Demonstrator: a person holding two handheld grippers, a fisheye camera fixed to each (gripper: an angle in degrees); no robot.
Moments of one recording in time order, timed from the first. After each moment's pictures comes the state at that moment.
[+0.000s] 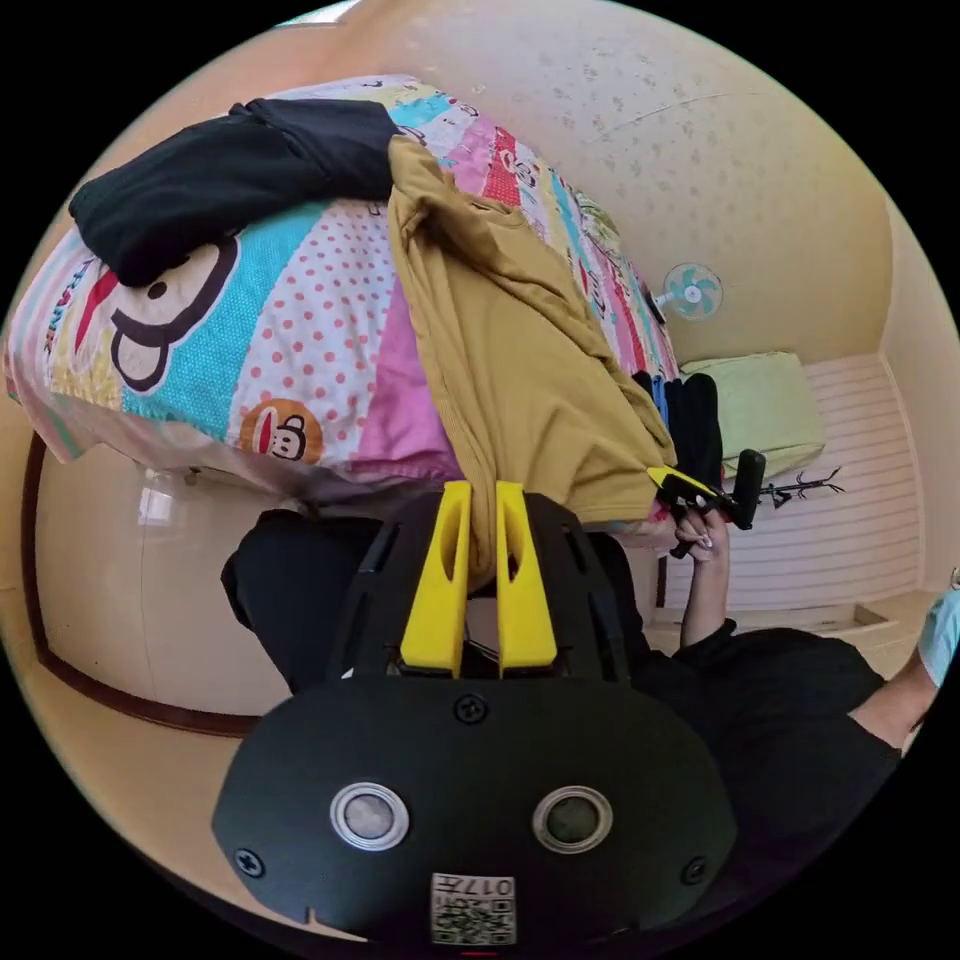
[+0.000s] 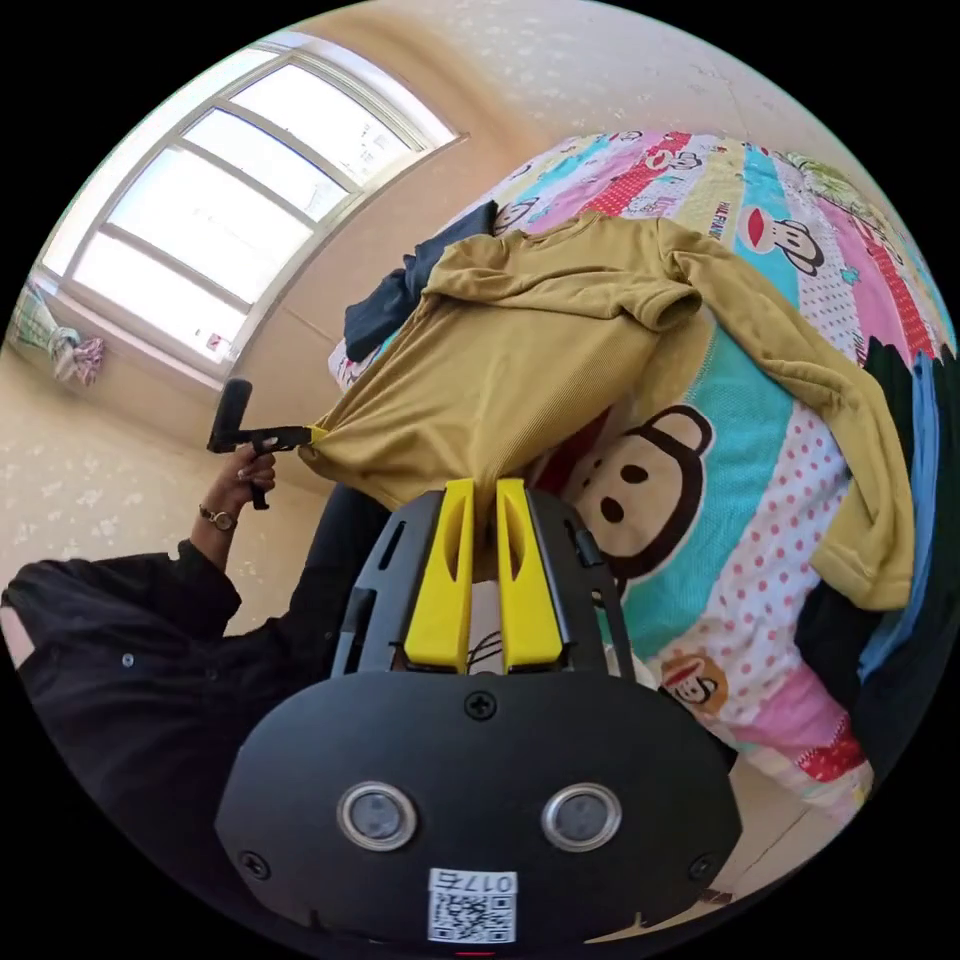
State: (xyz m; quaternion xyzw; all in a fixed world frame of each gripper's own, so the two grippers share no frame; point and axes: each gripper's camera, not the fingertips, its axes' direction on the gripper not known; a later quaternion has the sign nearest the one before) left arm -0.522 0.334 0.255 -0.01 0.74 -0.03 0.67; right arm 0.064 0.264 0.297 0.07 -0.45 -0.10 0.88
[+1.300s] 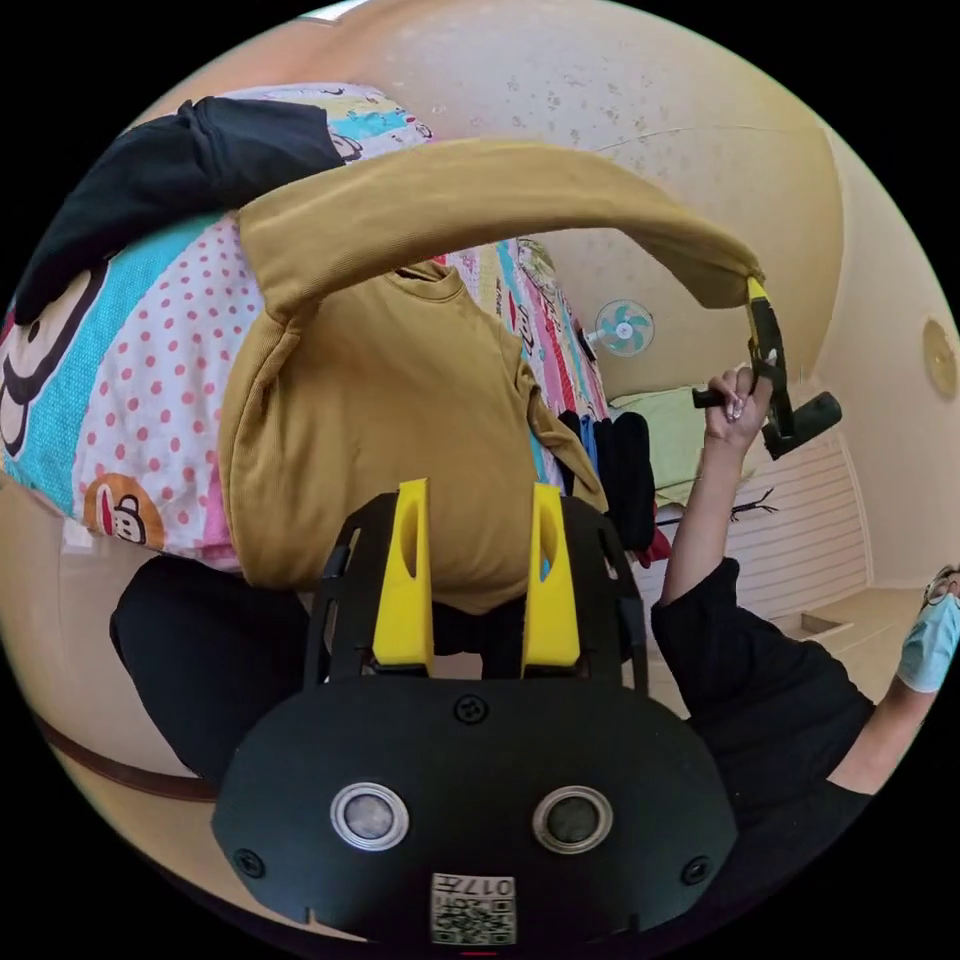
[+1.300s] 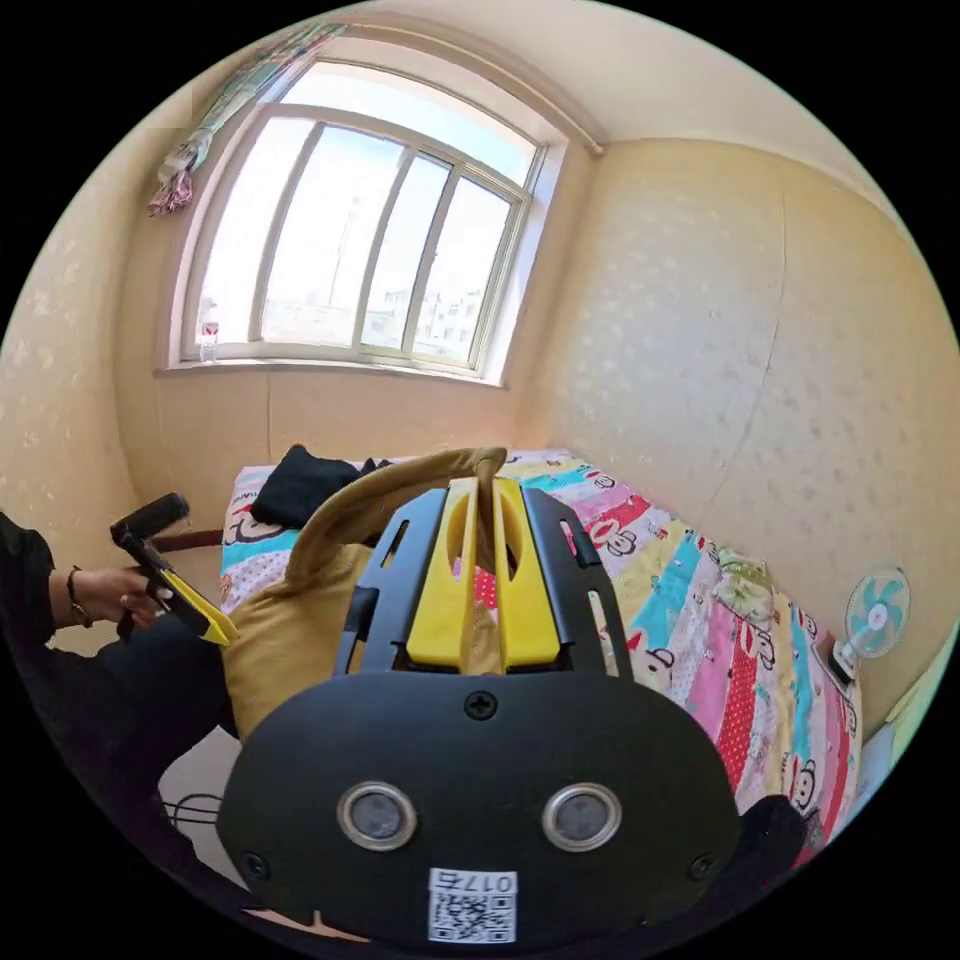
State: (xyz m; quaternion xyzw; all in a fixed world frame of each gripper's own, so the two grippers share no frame) left arm -0.511 0.238 0.318 0.04 0.79 -0.11 0.61; right arm 0.045 0.069 0.124 0.45 -0.21 -0.15 0.86
